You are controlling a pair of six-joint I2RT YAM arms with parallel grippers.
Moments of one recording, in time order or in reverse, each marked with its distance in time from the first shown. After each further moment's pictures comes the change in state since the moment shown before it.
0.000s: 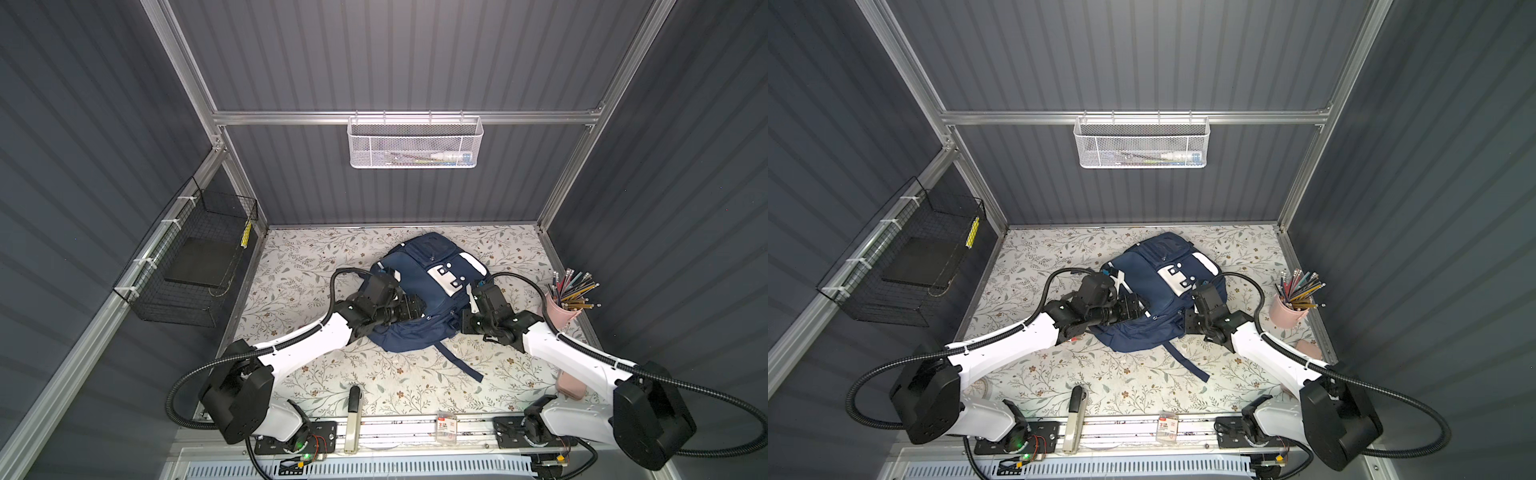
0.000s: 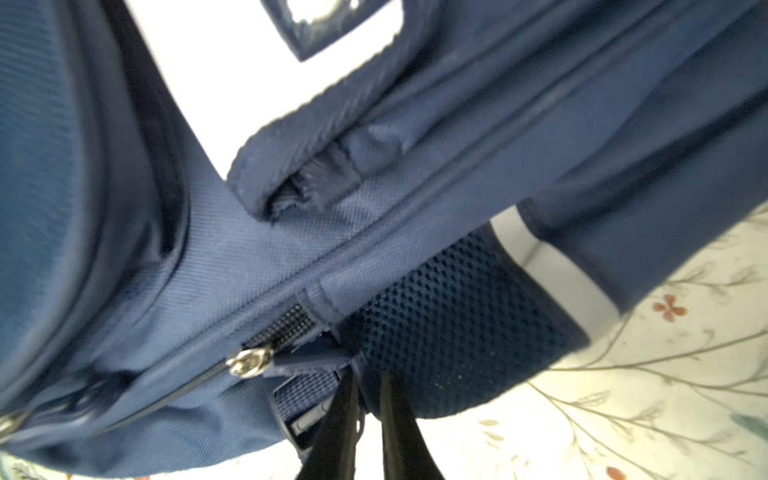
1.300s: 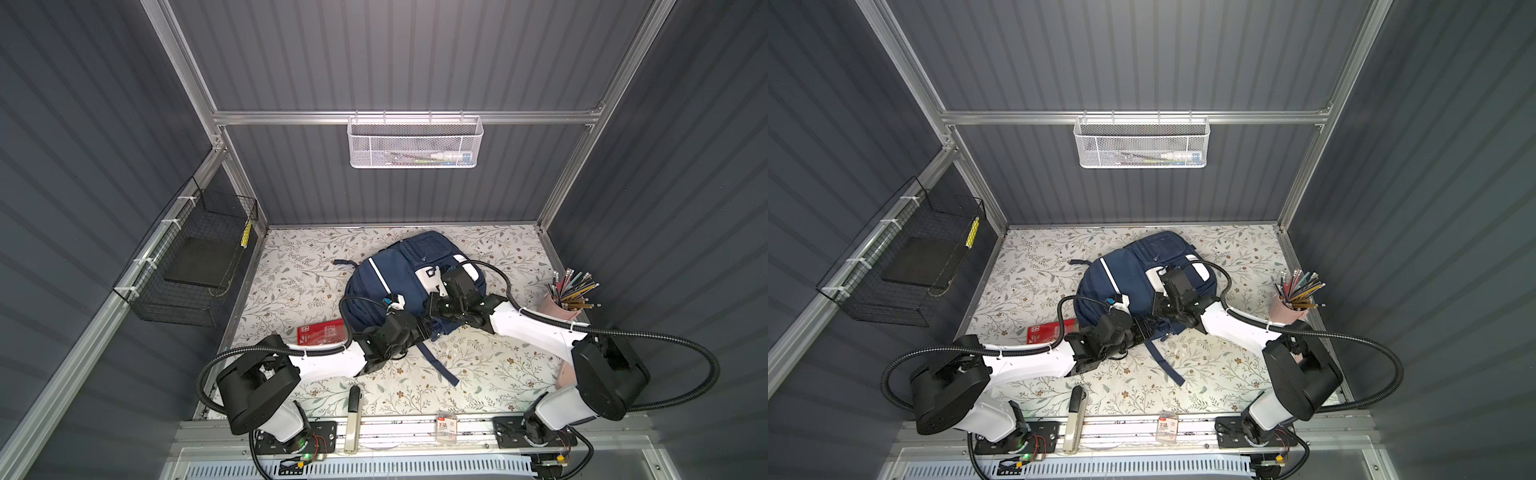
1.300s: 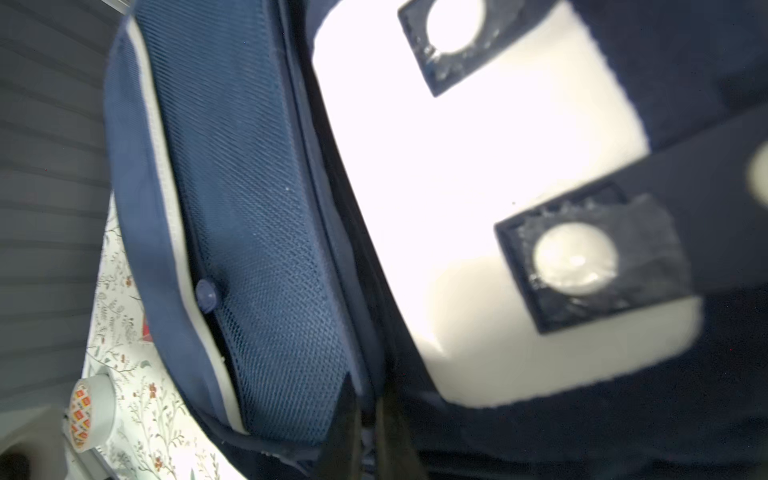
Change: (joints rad) left arm -0.260 0.076 -0.188 0.400 -0.355 -0.304; right arm 0.153 0.277 0.219 0.214 -0.130 0.227
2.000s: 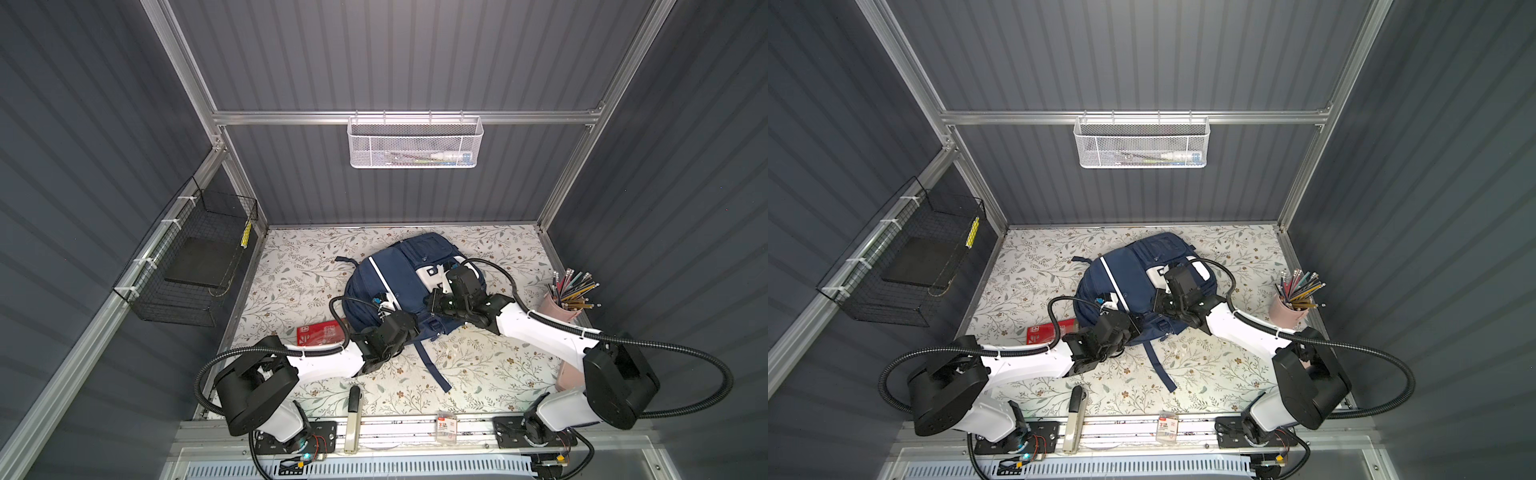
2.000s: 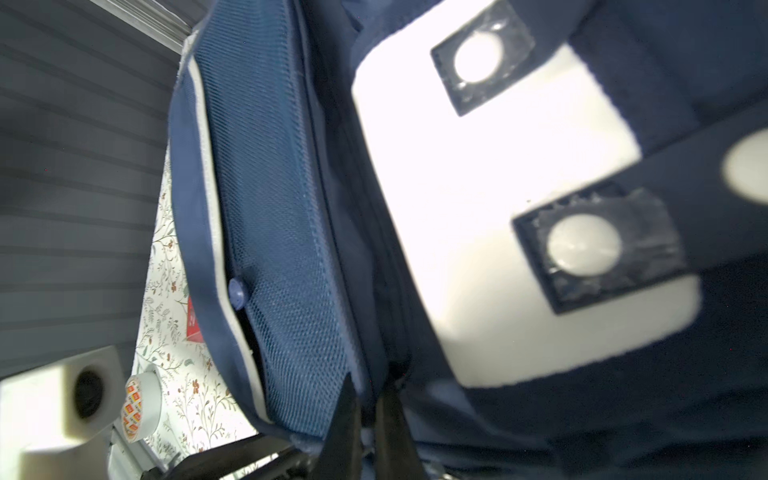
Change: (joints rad) left arm 0.027 -0.008 -0.014 -0.016 -0.146 -0.008; right arm -0.012 -0.062 -0.003 0.001 -0.038 0.038
